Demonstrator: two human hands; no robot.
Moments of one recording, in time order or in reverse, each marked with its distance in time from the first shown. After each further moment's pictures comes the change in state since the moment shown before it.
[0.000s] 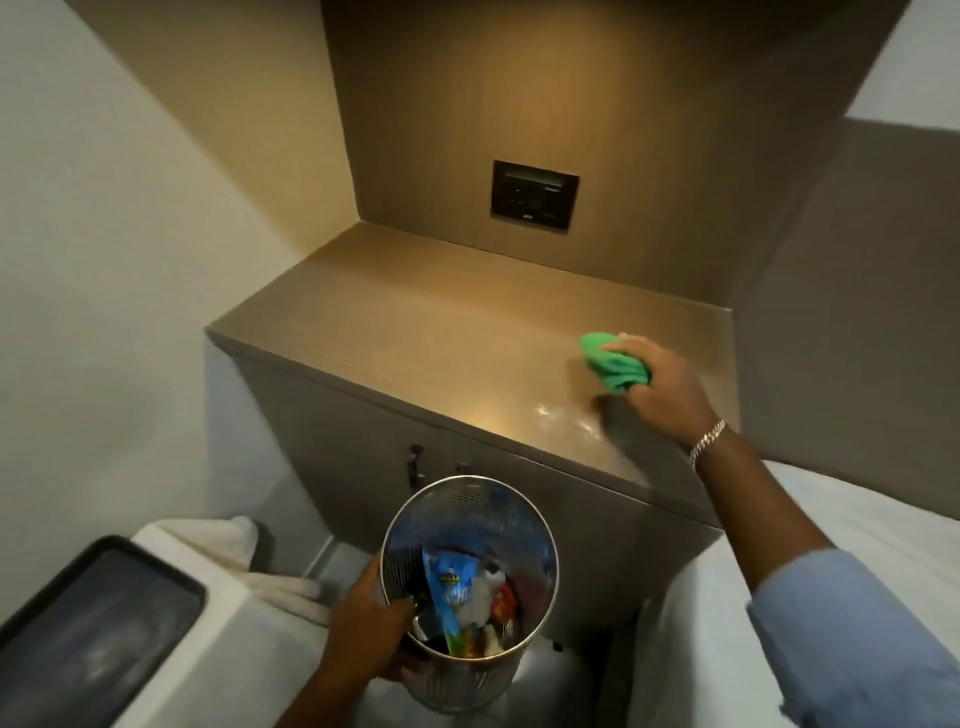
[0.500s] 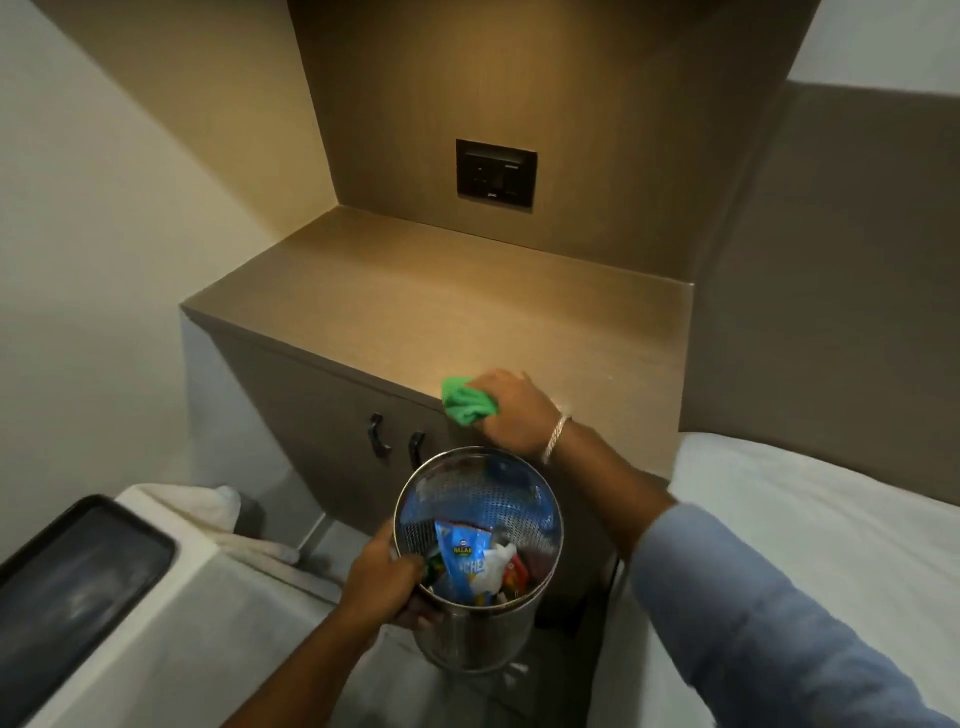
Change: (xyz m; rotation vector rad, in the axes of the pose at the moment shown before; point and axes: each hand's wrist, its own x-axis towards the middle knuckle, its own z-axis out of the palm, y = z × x) left_hand -0.013 0.015 0.080 -0.066 -0.004 -0.050; right_hand -0.036 -0.023 0.058 -0.141 -0.451 -0.210
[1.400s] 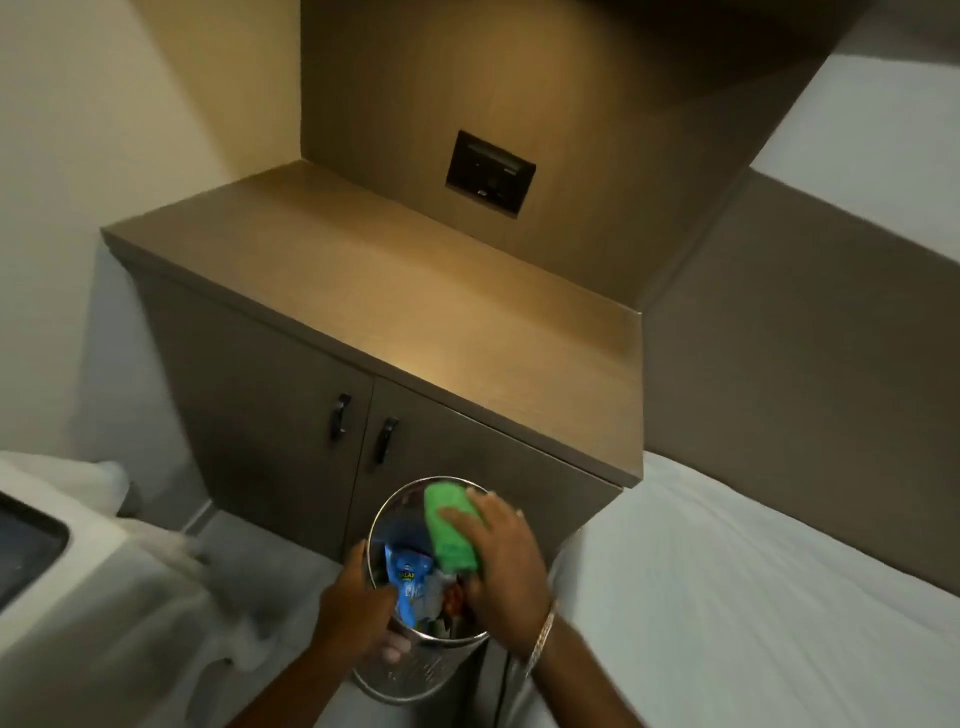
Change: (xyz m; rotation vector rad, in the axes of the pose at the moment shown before) left_hand 0.034 -0.077 -0.004 -0.135 -0.145 0.033; right_hand -0.128 -0.041 0.130 -0.080 0.177 0.105
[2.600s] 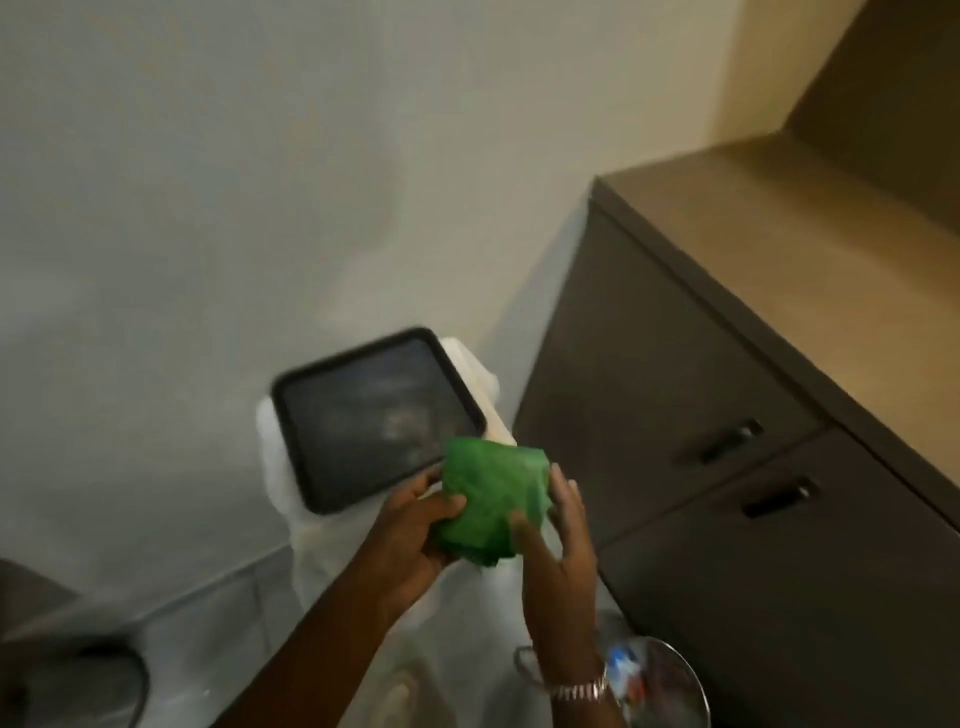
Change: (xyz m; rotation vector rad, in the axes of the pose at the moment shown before) left_hand -0.031 -0.092 -0.254 -1.048 0.296 0.119; right_hand 0.044 -0.233 0.178 1.081 -0.225 0.148
